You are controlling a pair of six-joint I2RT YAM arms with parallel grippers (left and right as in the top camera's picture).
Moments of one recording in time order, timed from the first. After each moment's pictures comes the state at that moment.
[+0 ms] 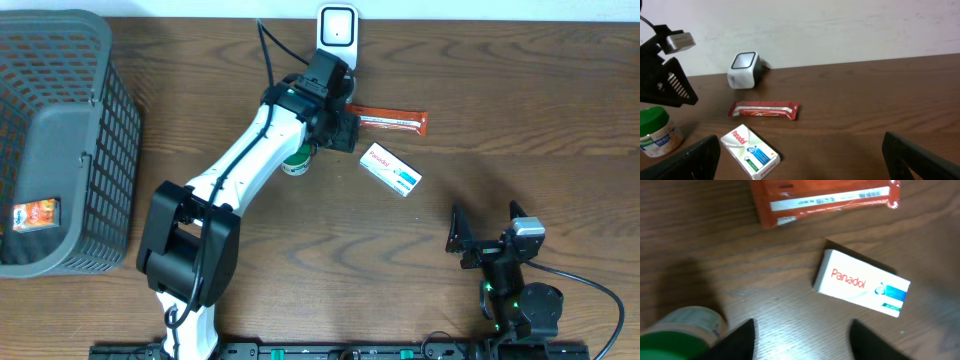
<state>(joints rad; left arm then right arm) -0.49 1.99 1.61 -0.76 0.22 -0.24 -0.01 0.01 0.01 -0.06 -0.12 0.15</state>
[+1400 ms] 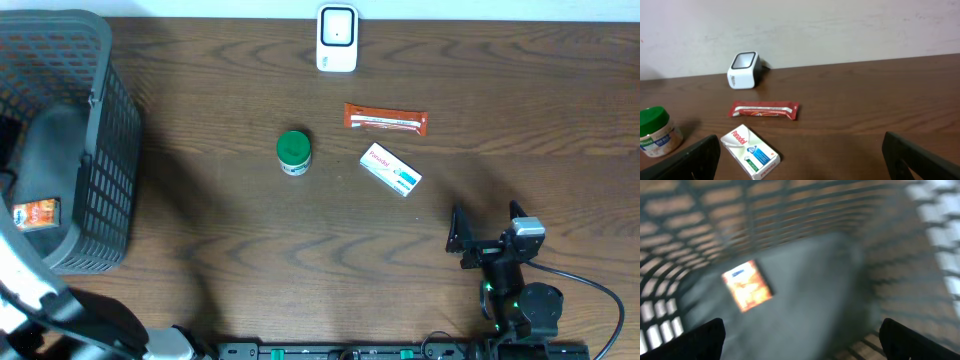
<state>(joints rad) 0.73 1.61 1.59 -0.95 -0.08 -0.59 -0.01 0.01 0.01 -0.06 -0.12 0.15</state>
